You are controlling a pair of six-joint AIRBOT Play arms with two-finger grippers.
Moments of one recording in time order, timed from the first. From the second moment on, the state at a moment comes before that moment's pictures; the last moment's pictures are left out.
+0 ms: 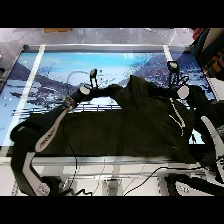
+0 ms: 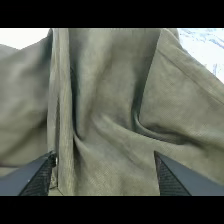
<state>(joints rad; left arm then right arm) -0.39 -1.84 1.50 0.54 -0.46 -1.04 0.07 -1.31 1.15 -1.38 0.69 1.45</state>
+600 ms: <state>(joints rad) -0.25 -1.42 1.50 1.07 -0.11 -0.89 0.04 -1.21 1.27 -1.48 0.71 1.46</state>
